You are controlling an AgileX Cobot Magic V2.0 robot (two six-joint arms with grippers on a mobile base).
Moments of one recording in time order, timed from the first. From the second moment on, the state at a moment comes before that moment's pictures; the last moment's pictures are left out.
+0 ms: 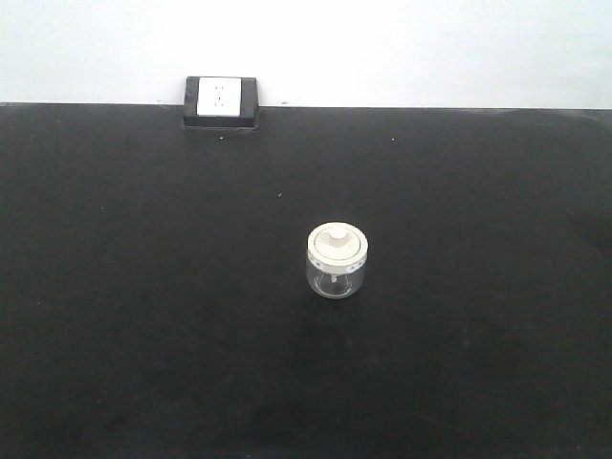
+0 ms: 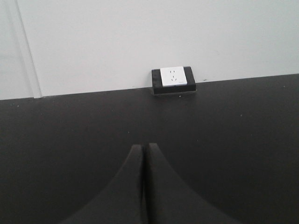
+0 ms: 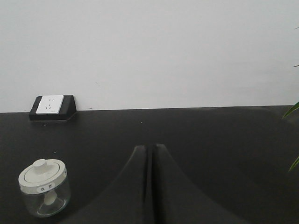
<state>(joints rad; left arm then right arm) -0.02 0.08 -0.04 0.06 0.07 0.01 0.17 0.18 -0.25 -0.65 0.20 0.66</state>
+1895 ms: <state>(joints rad) -0.02 -0.01 0.03 0.06 0.17 0.01 0.17 0.19 -0.25 -0.53 0.19 0.54</state>
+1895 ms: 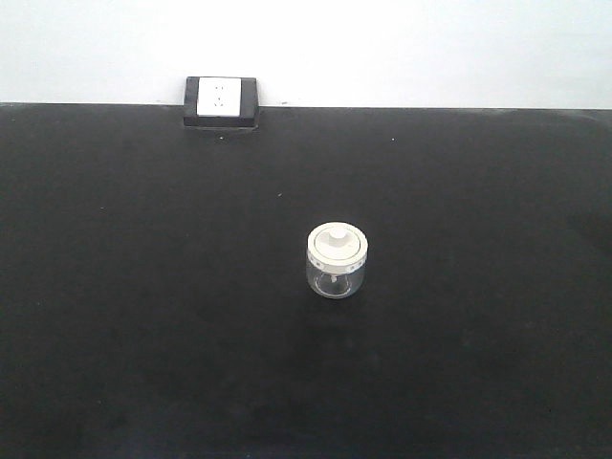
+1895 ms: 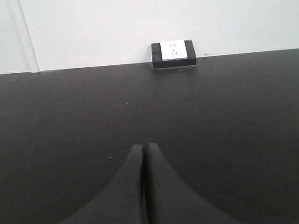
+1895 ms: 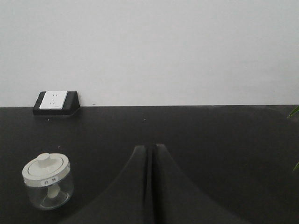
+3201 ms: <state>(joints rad) -0.02 -0.01 0.03 0.06 0.18 0.01 -0.03 -0.01 0.03 -0.09 -0.01 0.09</state>
